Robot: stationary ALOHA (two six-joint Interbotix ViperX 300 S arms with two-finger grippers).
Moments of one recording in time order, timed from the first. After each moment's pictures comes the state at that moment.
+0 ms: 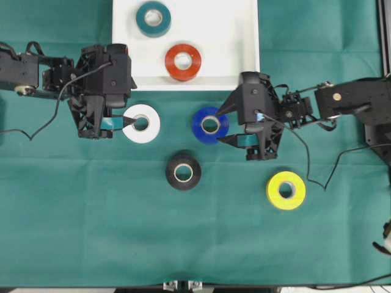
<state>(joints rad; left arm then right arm) 0.06 -0.16 0.80 -0.03 0.22 0.10 0.03 -0.03 0.85 -0.34 -0.10 0.47</state>
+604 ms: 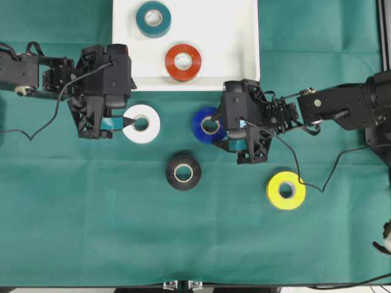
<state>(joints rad) 0.06 -0.16 0.80 -0.03 0.23 0.10 0.04 0.08 0.80 -0.33 -0.10 0.48</state>
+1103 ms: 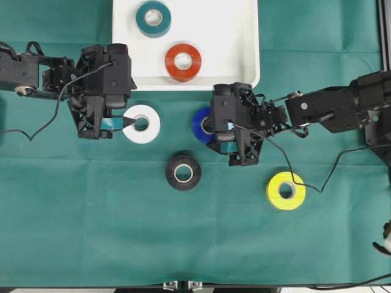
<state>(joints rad) 0.06 -0.16 0.80 -0.03 0.23 0.10 0.04 0.16 0.75 -0.34 -0.08 0.50</state>
